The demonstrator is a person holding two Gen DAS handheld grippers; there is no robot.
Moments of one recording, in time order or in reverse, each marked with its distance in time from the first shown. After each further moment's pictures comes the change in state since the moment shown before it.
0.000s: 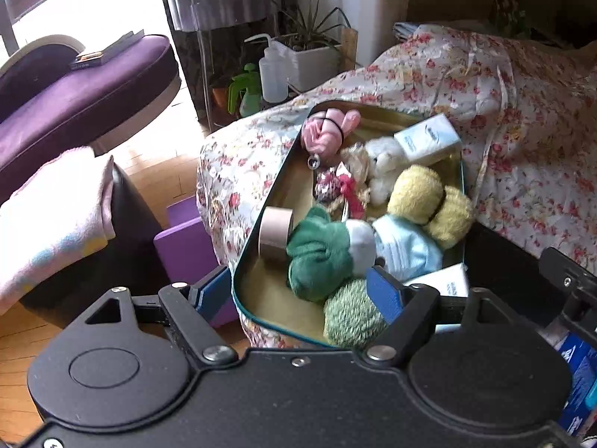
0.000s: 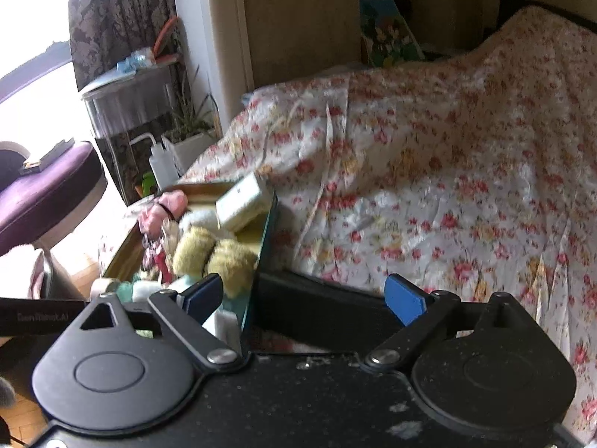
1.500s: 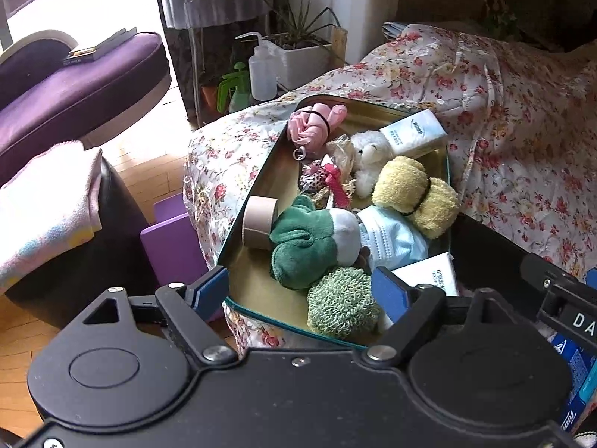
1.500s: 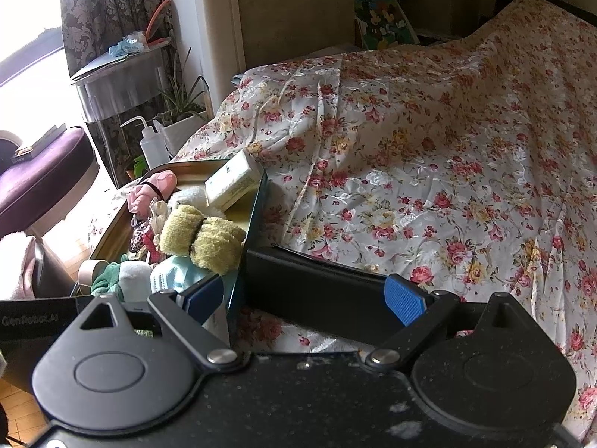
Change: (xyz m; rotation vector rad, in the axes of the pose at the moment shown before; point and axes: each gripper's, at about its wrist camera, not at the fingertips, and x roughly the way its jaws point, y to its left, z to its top) left arm -0.001 -0.002 -0.012 -0.018 -0.020 -0.039; right arm 0.005 -0.003 -0.009 -0.004 0.039 -0.027
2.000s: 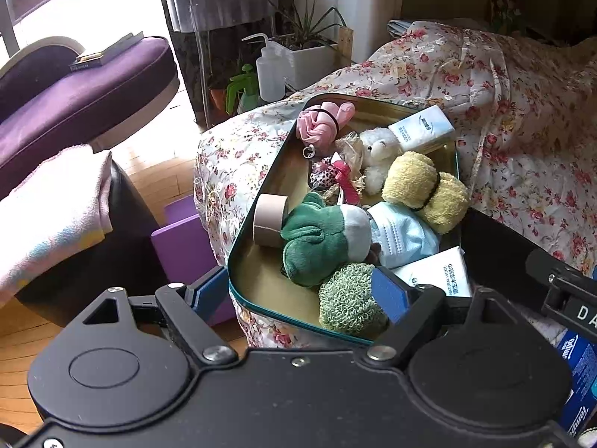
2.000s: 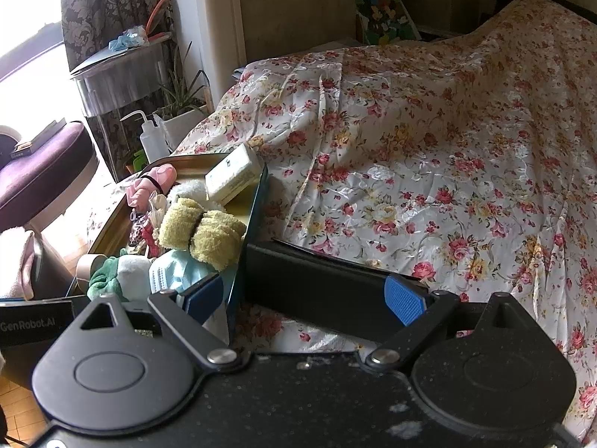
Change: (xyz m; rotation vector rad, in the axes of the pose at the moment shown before) left arm -0.001 -0.001 -0.003 0.022 -0.001 0.034; right arm 0.003 0.002 -0.003 -0.006 0.014 -0.001
